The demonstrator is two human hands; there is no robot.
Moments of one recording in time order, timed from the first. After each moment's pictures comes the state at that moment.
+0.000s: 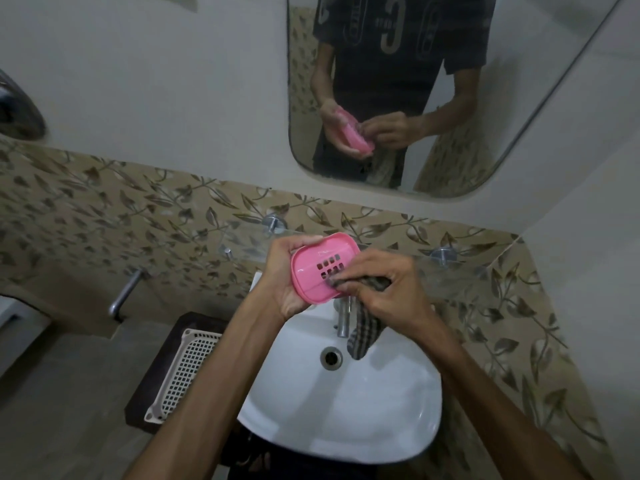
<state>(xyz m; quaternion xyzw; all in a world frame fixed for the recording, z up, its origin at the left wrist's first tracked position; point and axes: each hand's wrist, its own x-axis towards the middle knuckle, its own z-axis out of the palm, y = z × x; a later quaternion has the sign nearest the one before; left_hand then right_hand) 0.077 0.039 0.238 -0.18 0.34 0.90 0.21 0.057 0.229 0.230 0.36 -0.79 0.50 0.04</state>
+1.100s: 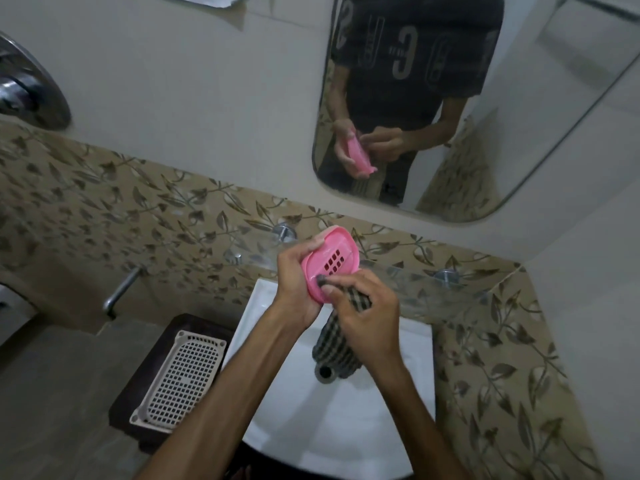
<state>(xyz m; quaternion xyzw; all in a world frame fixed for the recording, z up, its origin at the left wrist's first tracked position) 0.080 0.041 0.238 -0.20 0.30 0.93 0.05 0.098 0.166 0.222 0.19 -0.81 0.54 0.14</state>
